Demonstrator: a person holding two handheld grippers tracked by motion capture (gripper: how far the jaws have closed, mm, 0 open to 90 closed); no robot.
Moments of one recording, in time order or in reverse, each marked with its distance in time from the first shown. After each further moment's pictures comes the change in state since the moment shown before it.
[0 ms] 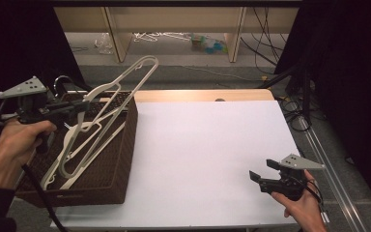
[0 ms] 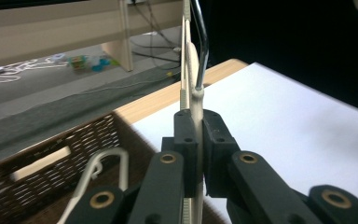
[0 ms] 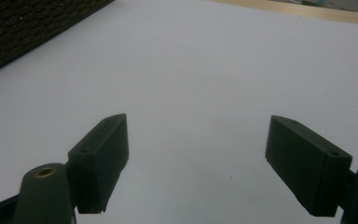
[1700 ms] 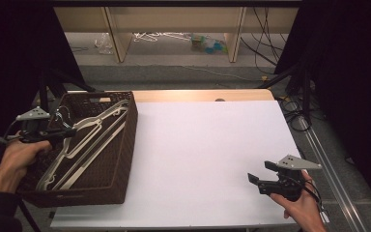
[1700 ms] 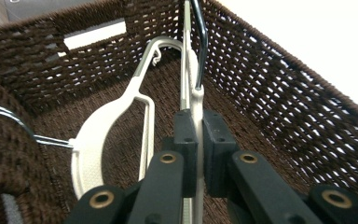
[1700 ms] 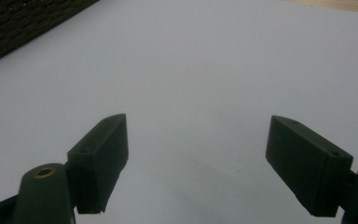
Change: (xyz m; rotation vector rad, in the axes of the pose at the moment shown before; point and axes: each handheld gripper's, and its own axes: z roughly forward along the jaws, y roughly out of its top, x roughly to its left) left arm 0.064 -0.097 0.020 0.252 0.112 -0.085; right arm 0.001 -0.002 0.004 0.027 0.013 -0.014
